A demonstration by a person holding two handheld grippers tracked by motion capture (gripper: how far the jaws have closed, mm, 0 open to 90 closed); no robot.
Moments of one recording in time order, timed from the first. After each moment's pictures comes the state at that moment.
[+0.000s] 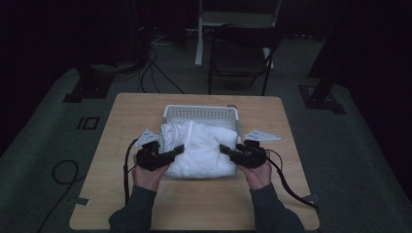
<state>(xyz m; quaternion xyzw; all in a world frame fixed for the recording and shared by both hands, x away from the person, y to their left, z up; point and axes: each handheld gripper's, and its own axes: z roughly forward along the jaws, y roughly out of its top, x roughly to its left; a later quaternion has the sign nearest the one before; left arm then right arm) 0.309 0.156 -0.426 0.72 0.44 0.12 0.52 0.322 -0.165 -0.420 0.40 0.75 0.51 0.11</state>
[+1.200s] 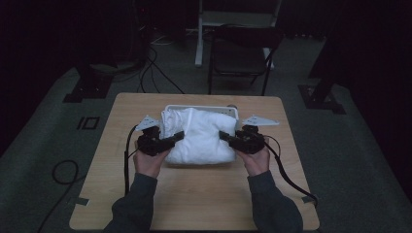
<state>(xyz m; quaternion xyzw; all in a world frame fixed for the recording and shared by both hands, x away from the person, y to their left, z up) 0.345 0.158 -0.411 0.71 0.44 0.13 0.53 0.354 -0.161 -0.400 0.40 0.75 0.51 0.12</state>
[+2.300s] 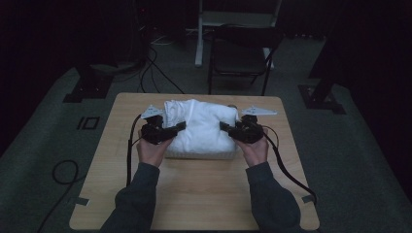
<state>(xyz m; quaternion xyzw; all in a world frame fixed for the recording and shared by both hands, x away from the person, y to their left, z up) 0.380 0.152 -0.407 0.72 0.44 0.14 0.52 0.384 -0.160 -0.396 0.42 0.74 0.50 0.13</state>
